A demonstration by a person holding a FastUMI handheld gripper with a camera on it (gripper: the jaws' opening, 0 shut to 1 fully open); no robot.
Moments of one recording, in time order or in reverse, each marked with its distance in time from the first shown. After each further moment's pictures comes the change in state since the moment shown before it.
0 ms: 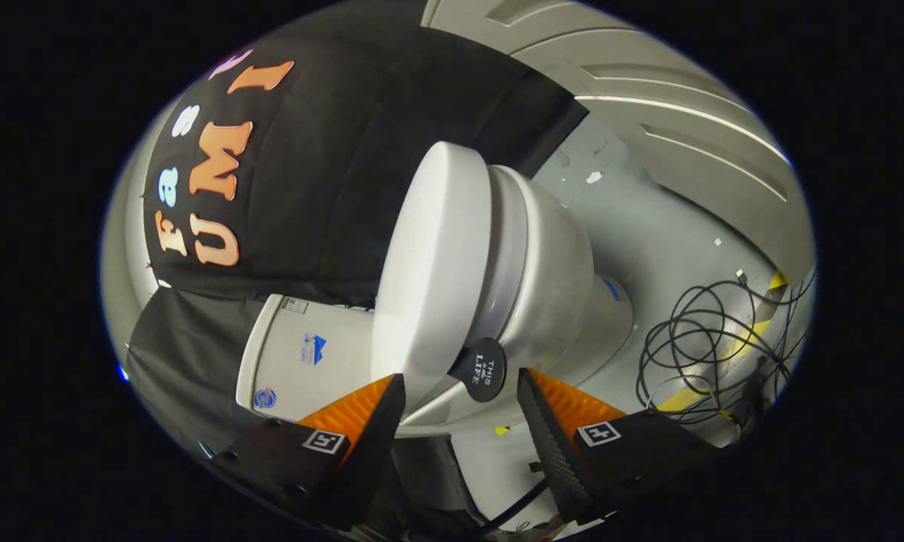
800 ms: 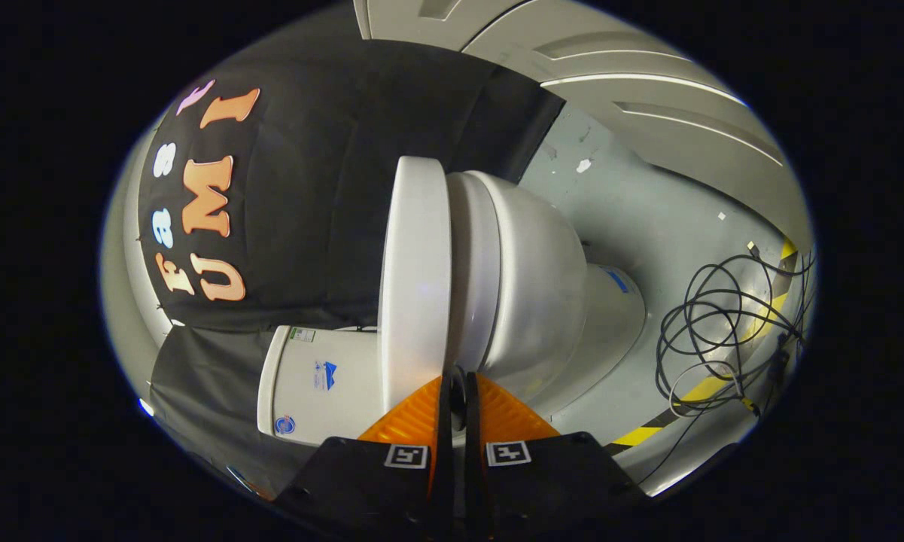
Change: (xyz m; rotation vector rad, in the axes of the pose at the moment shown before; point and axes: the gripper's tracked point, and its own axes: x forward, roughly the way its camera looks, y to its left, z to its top) arm 0.018 -0.013 0.021 0.104 -0.034 0.069
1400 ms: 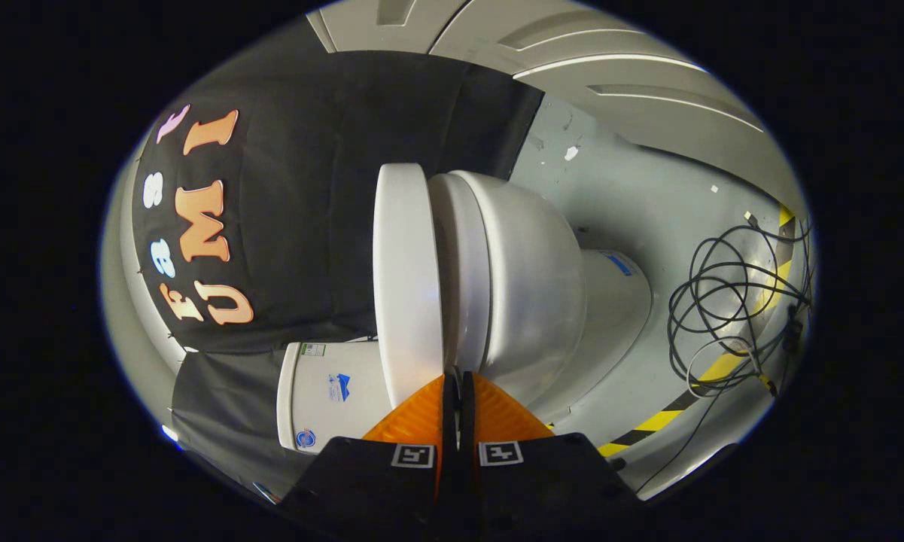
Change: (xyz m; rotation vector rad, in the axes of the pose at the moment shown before) arm -0.005 -0.001 0.001 0.120 -0.011 0.007
